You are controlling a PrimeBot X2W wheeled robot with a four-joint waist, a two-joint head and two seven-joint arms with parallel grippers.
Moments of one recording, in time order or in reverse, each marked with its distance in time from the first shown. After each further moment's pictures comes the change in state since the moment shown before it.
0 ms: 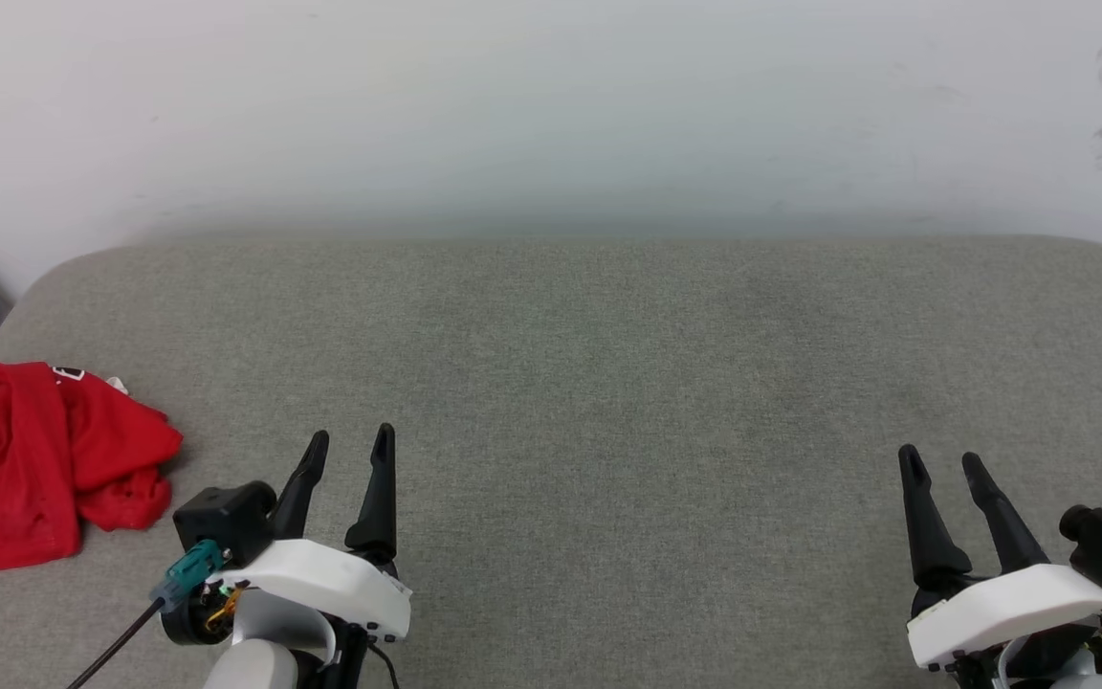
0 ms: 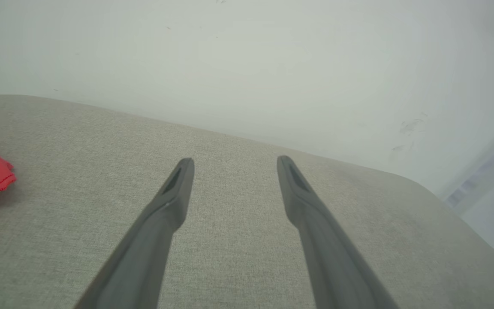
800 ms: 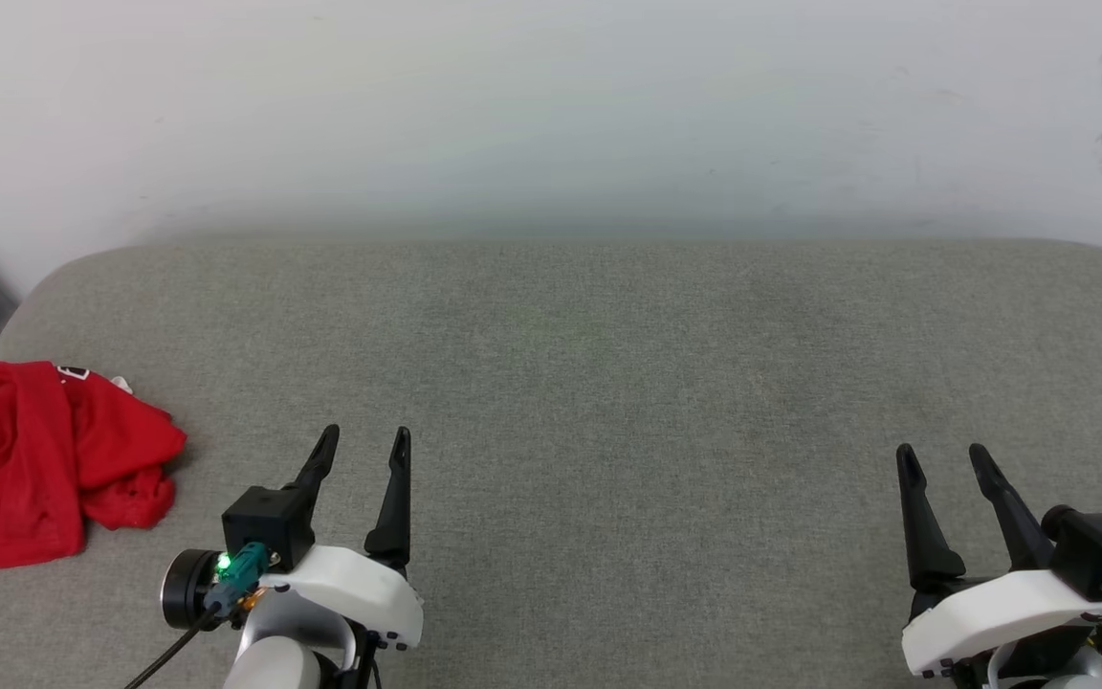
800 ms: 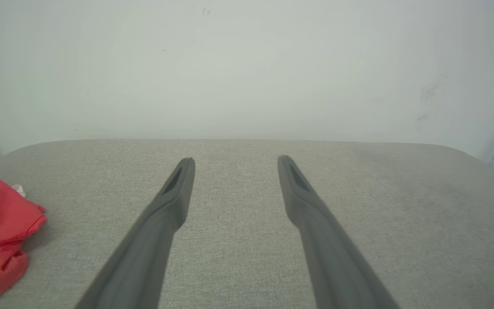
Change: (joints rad) left arm -0.021 0.012 -0.037 0.044 0.186 0.029 -0.053; right arm 0.008 0.007 -0.006 -0.022 -0.205 0.000 -0.036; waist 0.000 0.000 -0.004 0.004
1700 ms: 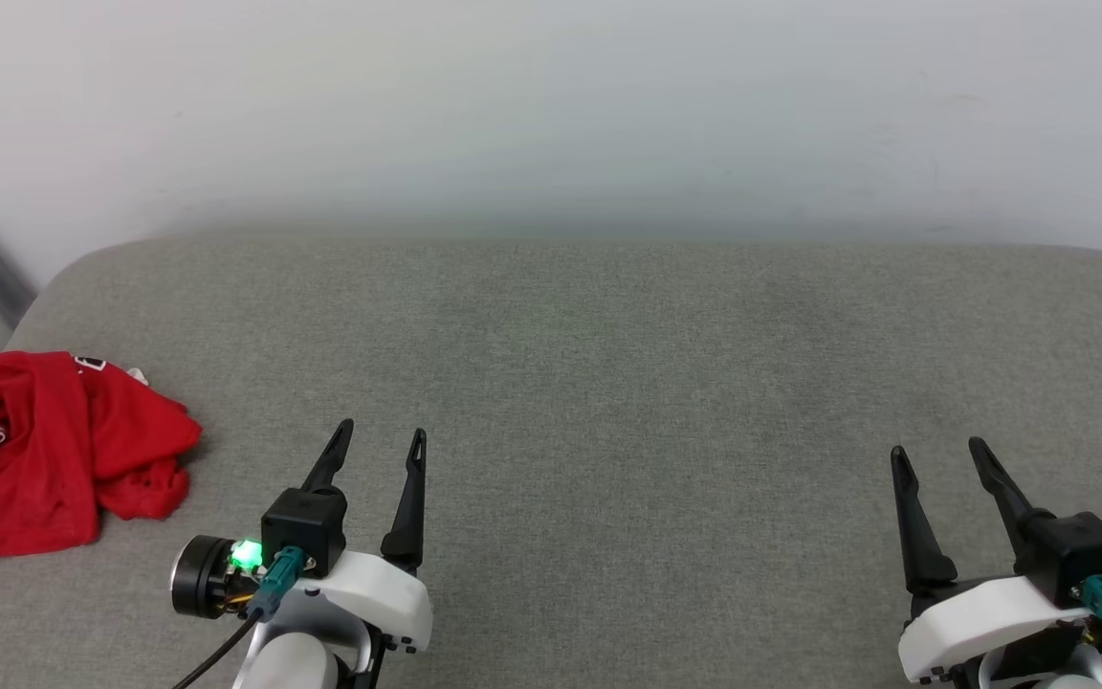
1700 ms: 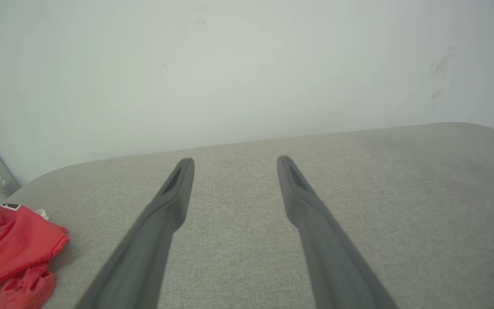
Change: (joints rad) left arm -0.017 -0.023 0.009 0.051 0.166 -0.001 -0.052; right arm 0.001 0.001 -0.001 -0.004 -0.176 0.002 -0.041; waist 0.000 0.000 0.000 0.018
